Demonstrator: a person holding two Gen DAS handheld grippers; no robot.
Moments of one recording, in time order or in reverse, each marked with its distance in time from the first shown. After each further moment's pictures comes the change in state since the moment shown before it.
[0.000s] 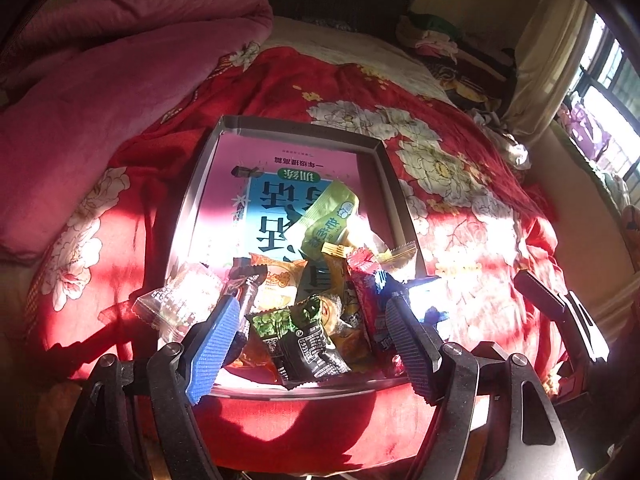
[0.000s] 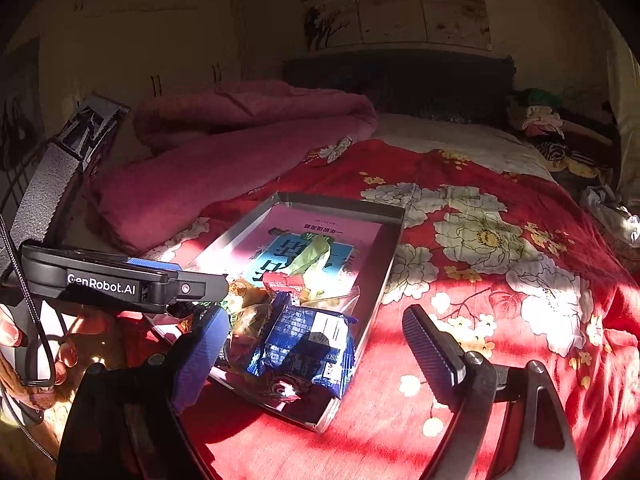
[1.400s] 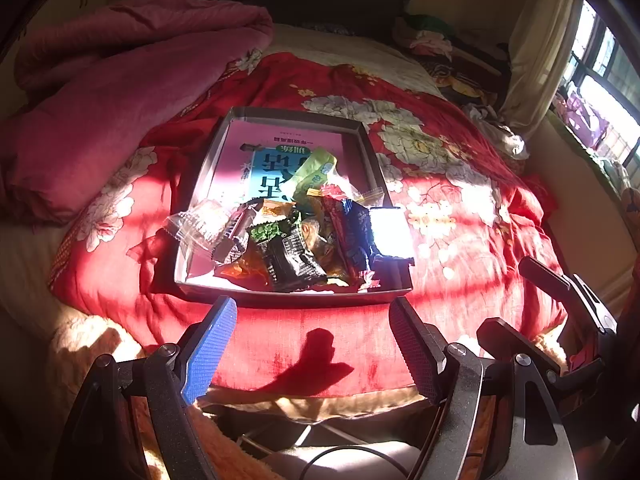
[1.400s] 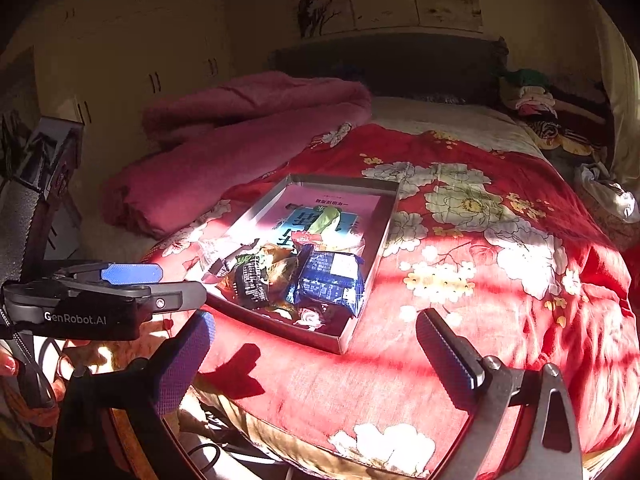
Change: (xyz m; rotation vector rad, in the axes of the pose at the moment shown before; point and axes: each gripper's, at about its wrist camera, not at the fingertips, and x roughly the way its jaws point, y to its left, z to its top) left arm -0.059 -0.021 -0.064 0.021 -0.014 0.035; right arm -0.064 0.010 -0.022 0.047 0.073 0.016
